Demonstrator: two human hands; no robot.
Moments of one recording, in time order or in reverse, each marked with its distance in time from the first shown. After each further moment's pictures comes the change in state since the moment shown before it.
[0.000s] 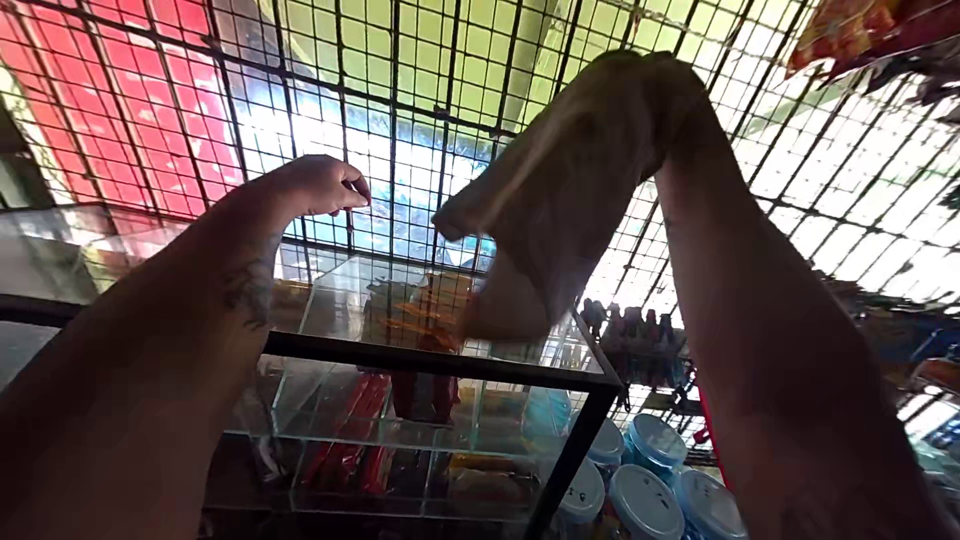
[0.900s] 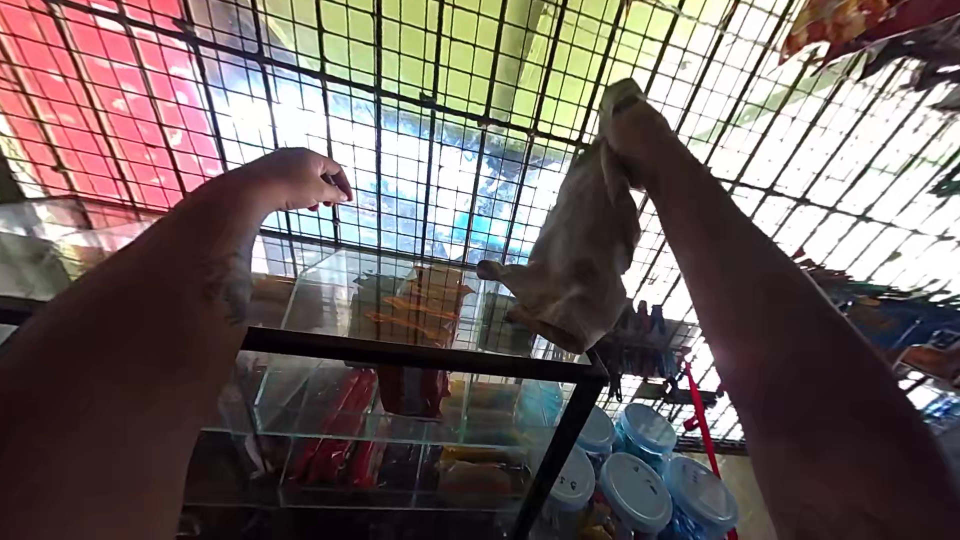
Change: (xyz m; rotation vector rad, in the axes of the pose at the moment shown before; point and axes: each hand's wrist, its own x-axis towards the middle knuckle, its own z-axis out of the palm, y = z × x) left_hand -0.001 -0.004 0.002 -0.015 -0.011 -0.026; right_hand -0.028 -0.020 0.021 -0.602 -0.047 0.389
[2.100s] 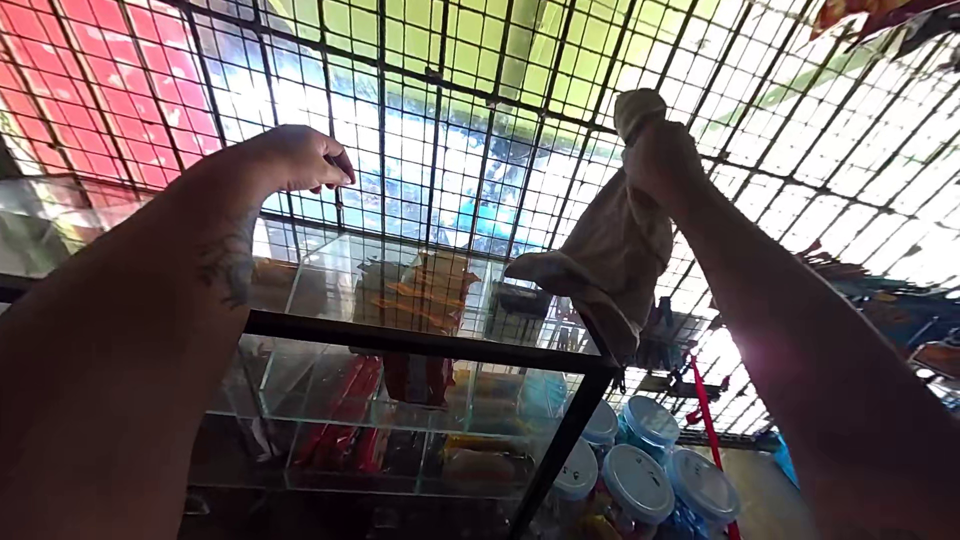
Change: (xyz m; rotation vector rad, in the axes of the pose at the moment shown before) left_hand -0.005 0.006 -0.001 0.022 0.002 -0.018; right_hand -0.019 0.018 0.006 -0.500 -0.002 0.055
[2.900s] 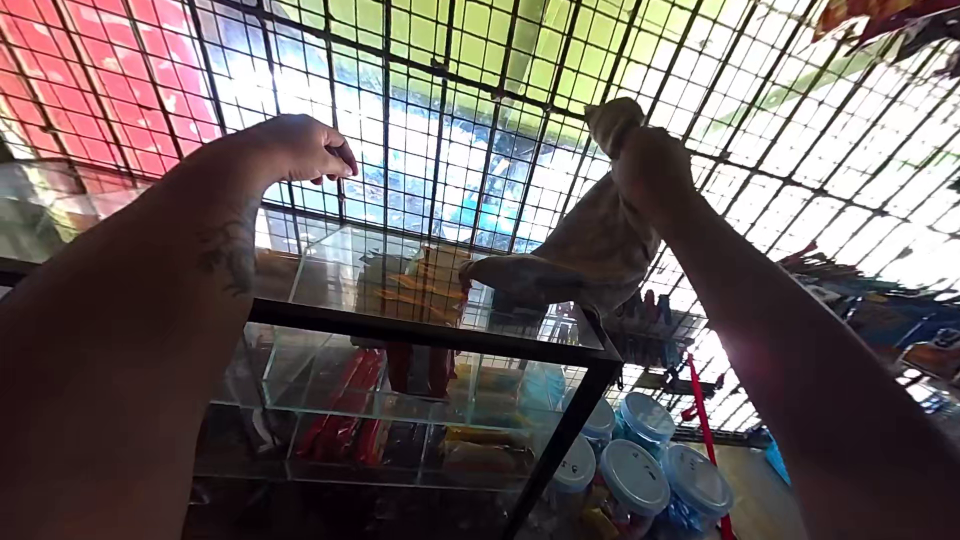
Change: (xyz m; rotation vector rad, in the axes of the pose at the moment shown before) left_hand -0.002 -0.002 -0.001 -0.028 -0.003 0.001; right_hand -0.014 -0.010 0.010 -0.143 0.000 -0.105
